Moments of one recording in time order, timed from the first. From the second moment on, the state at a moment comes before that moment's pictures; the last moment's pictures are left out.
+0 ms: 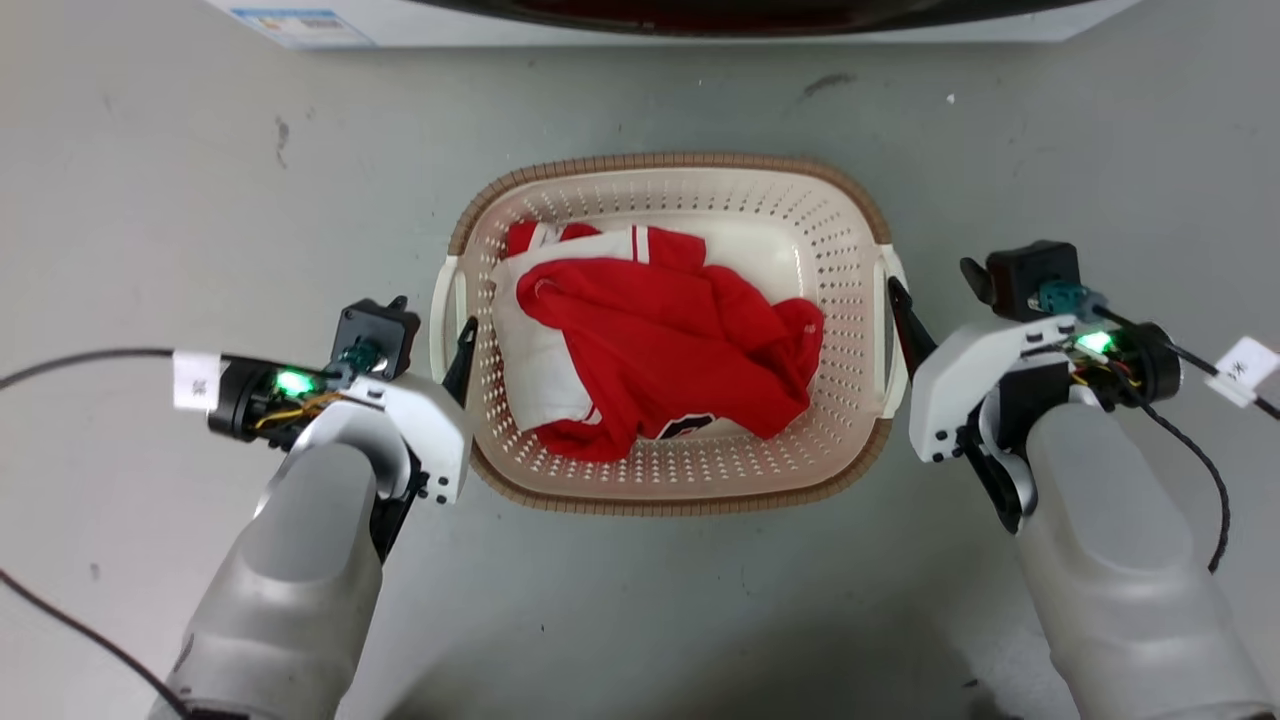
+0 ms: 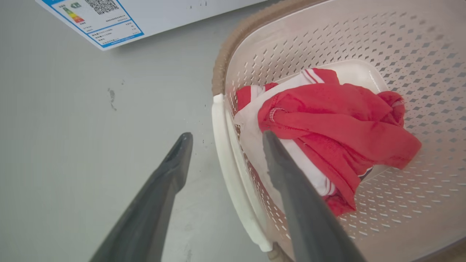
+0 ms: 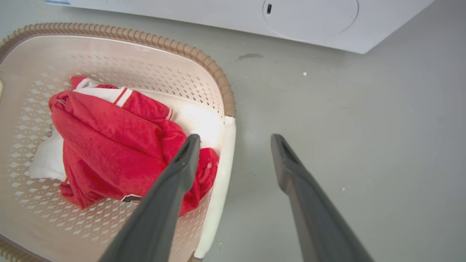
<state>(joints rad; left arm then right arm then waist) -0.72 0.18 -0.26 0.96 -0.08 -0.13 -0.22 -0.66 -0.05 0.08 0.75 -0.01 0.13 -0.01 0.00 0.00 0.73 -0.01</state>
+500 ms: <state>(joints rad) -0.91 0.22 -0.59 1.07 -0.42 -0.13 -0.04 -0.89 -0.05 0.15 1.06 0.07 0.13 0.11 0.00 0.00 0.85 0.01</state>
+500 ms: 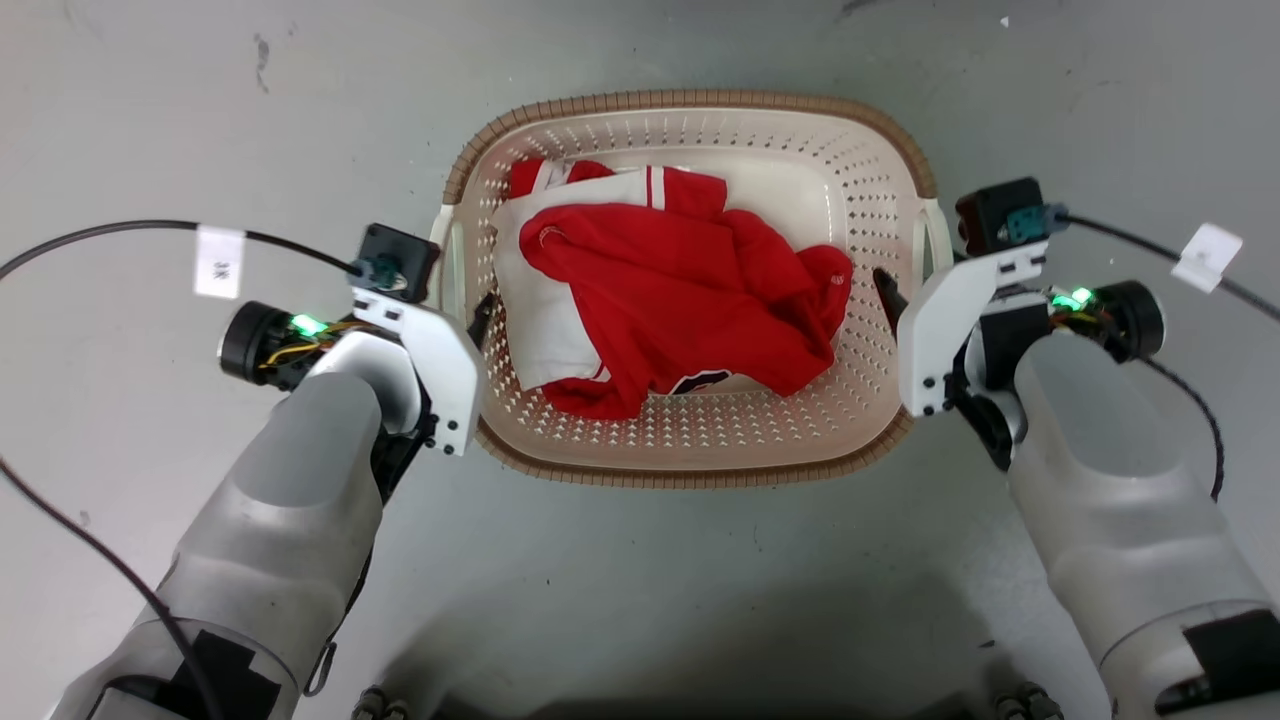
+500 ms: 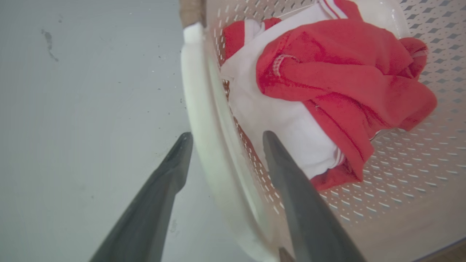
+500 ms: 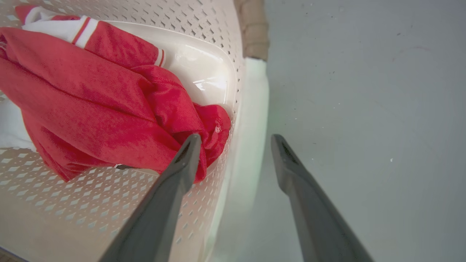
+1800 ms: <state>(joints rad) -0.94 0.32 -1.04 1.01 -0.95 -0.13 0.10 -0.98 -0.04 0.27 1.27 0.19 0.13 0.13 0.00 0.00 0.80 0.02</state>
